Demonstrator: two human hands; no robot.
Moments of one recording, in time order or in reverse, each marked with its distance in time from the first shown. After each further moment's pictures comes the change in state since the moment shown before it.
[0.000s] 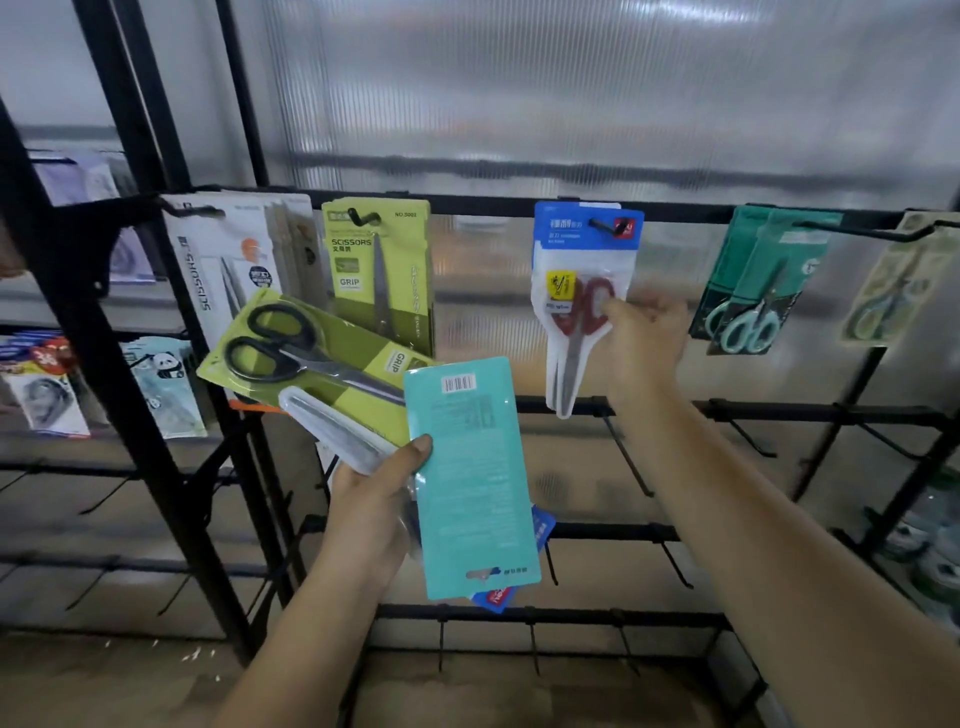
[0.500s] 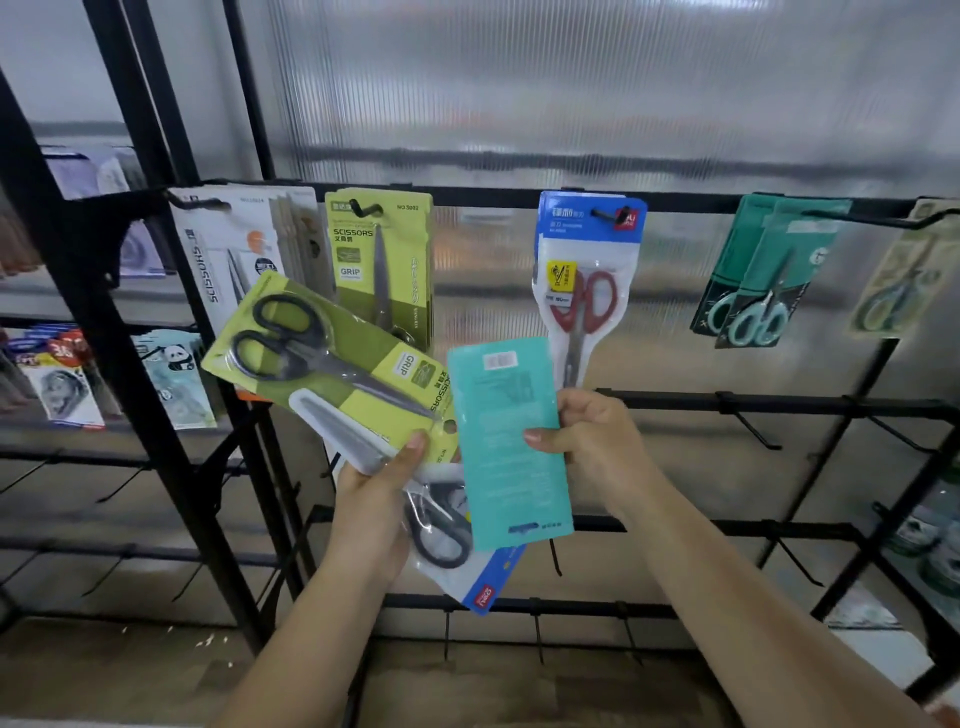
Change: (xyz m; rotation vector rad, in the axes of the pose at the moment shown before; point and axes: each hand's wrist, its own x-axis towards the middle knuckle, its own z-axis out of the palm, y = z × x) left_hand -0.001 -0.010 -0.001 -0.059 0.077 0.001; right_hand -0.057 0.039 -0.039 -0.162 -0.686 0.242
